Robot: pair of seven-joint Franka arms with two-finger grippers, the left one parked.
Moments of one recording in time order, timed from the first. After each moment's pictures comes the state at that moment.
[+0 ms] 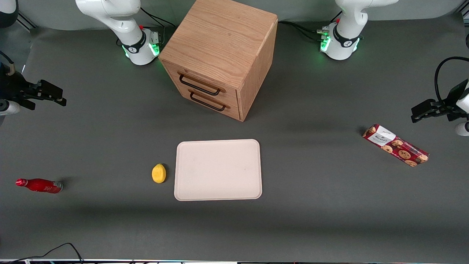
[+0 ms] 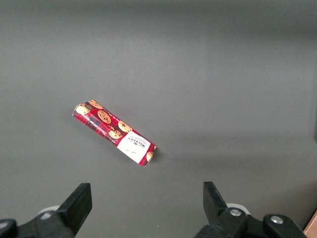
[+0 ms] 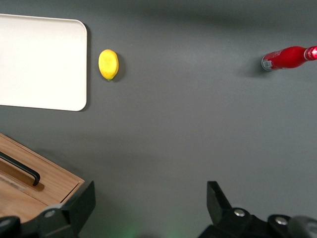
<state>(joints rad) -0.02 -0.02 0.00 -1.59 0.01 1.53 -0.11</state>
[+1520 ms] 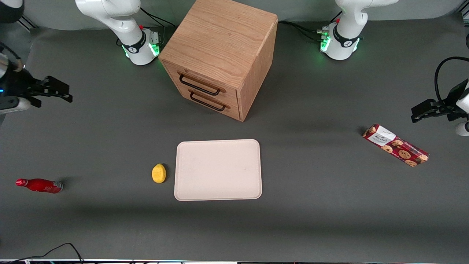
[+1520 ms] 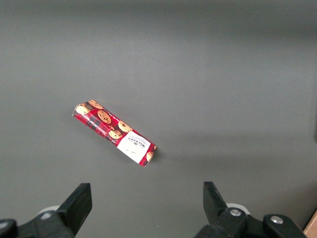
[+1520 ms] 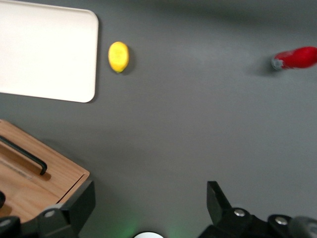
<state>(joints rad) 0.04 -0.02 0.01 -1.58 0.01 1.49 -0.11</state>
